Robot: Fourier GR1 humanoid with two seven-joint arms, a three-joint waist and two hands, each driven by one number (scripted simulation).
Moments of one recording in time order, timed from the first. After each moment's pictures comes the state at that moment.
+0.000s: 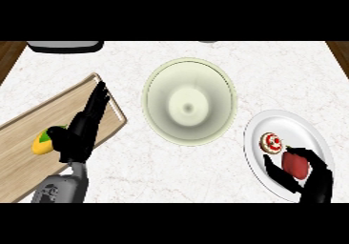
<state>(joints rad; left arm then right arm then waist) -0.15 0.07 -0.05 -1.54 -0.04 0.08 0.09 0.16 -0.11 0.01 -1.46 0.39 -0.69 0.14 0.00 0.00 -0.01</state>
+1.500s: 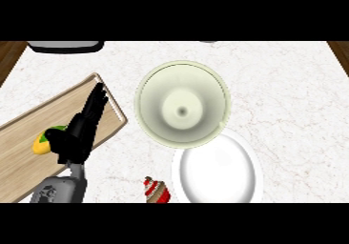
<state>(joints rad) -0.14 0.07 -0.04 -1.55 -0.04 0.06 0.08 -0.02 -0.45 0.58 -2.38 0.18 0.33 -0.03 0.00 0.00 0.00</state>
